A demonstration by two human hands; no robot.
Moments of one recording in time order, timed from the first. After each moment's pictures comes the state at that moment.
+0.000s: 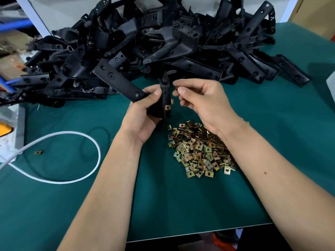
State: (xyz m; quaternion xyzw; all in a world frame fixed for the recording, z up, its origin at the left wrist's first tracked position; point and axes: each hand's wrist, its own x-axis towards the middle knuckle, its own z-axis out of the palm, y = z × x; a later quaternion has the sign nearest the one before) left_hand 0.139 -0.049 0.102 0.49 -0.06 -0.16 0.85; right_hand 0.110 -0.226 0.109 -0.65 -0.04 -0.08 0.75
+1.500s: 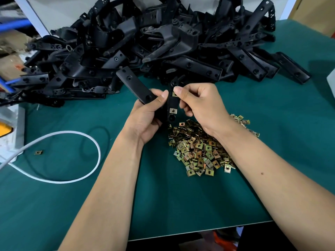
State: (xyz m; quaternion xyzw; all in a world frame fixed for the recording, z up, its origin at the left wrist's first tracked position) left_hand 0.134 -0.057 0.102 0.56 -0.05 -0.16 0.81; right_hand 0.105 -0.215 0.107 -0.70 -0.01 -0.10 0.71
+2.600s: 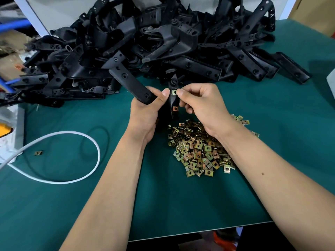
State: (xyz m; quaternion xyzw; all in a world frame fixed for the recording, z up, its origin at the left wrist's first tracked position) left_hand 0.136 -0.066 0.097 0.62 -0.04 -0.04 0.78; right_hand 0.107 -0.221 0.104 -0.72 0.00 -0.11 0.69
